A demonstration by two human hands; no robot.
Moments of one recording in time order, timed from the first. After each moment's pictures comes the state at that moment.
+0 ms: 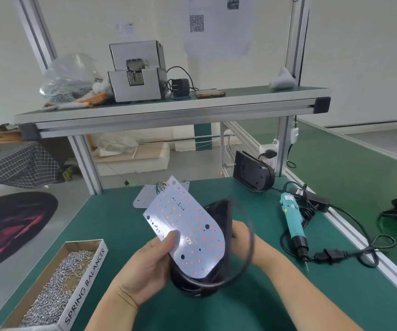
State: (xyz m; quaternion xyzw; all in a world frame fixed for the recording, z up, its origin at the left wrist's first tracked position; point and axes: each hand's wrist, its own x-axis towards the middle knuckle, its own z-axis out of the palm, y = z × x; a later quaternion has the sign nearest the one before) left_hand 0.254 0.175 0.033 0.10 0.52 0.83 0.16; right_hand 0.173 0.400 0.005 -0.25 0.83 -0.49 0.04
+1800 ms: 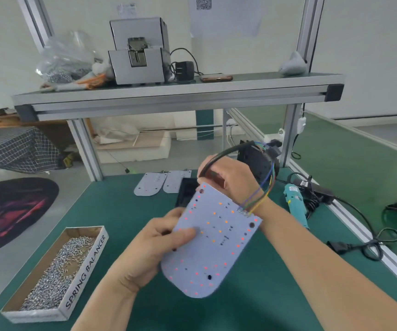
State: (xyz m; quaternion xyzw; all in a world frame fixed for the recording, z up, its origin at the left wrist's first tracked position) left_hand 0.263 0.178 0.061 0.14 0.68 0.72 0.06; right_hand 0.169 0.376 0.105 -0.37 0.84 -0.27 -0.30
